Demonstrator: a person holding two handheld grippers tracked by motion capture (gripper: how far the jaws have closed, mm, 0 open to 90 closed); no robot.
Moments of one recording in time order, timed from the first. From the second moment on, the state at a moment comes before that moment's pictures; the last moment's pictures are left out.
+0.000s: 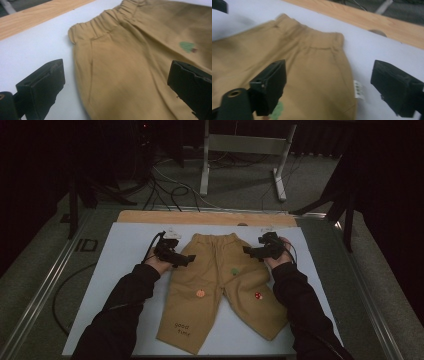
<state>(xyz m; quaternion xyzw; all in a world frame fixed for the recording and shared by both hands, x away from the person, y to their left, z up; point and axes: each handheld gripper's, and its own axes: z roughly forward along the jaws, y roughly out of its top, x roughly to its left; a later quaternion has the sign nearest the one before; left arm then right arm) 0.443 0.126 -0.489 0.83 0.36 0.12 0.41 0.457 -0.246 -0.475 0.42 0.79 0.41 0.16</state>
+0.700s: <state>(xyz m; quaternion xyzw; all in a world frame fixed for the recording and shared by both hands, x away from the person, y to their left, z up) 0.474 0.112 -0.518 0.83 0.44 0.09 0.34 0.483 -0.248 -0.514 0.47 0.80 0.35 0.11</state>
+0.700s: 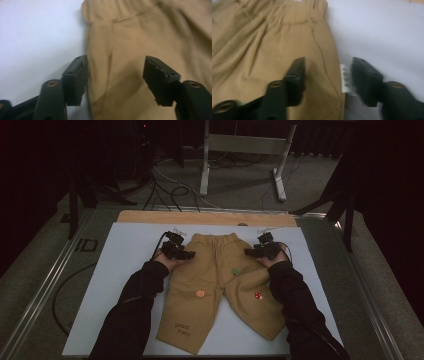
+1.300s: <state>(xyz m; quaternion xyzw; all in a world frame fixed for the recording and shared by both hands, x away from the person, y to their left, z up) 0.473 0.123 -0.501 0.83 0.44 0.10 0.34 0.482 -0.237 -0.506 0.45 0.82 0.35 0.09</state>
